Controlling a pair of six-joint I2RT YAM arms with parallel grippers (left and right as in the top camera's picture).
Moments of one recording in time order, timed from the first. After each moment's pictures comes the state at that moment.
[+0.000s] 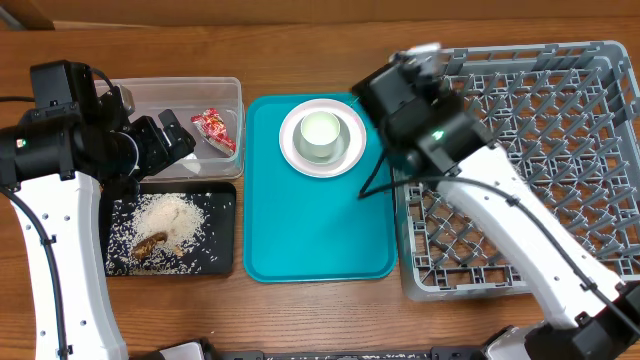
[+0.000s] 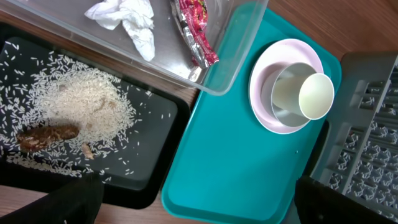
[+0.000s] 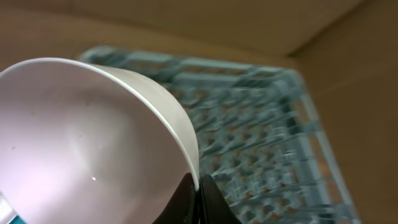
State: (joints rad) left arm 0.22 1.46 1.63 -1.36 0.28 -0.33; right arm 0.57 1.64 1.67 -1.08 0.86 0.35
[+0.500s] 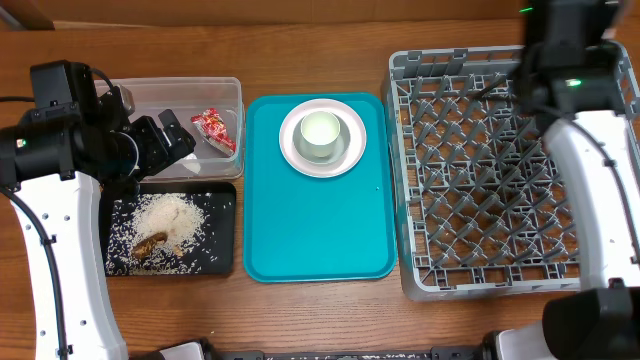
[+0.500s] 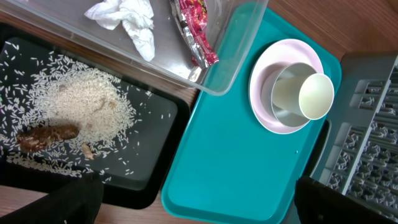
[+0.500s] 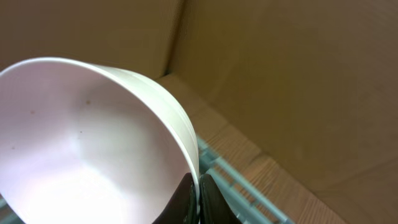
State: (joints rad) left arm 0.22 1.46 1.63 -1.36 0.28 -0.33; right arm -0.01 1.67 1.67 -0.66 0.89 0.23
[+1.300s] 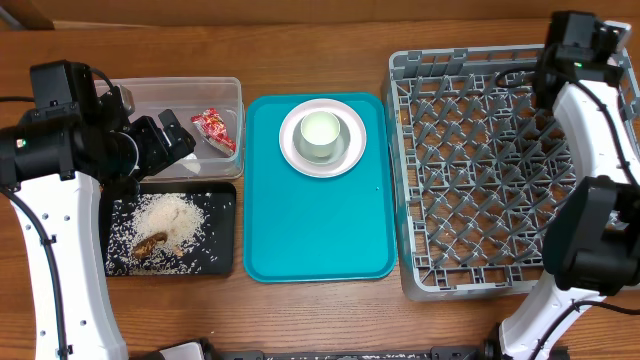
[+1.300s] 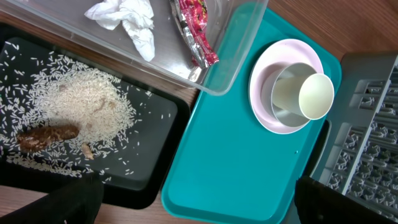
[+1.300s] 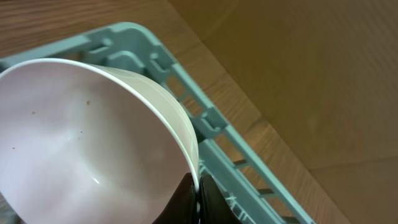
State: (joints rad) left arm 0.22 1.46 1.63 -1.36 0.28 -0.33; right arm -0.15 2.00 1.67 -0.60 0.85 0.15
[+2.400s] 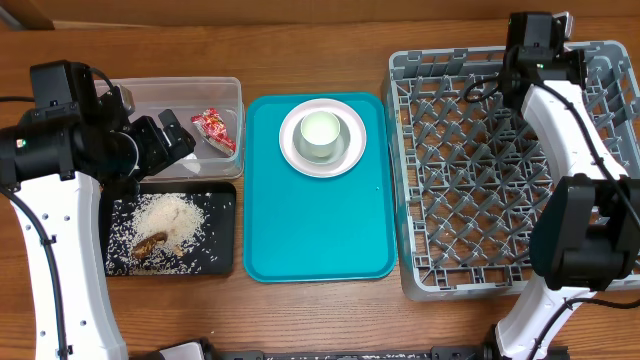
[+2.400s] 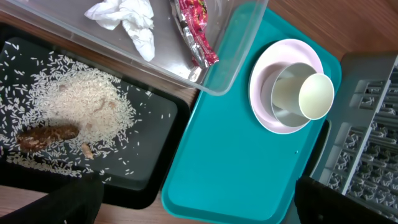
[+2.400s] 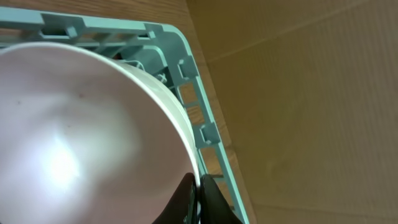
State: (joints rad) left arm 0.22 1.46 1.63 -1.36 0.28 -0.33; right arm -0.05 2.00 1.64 -0.54 0.95 -0.24
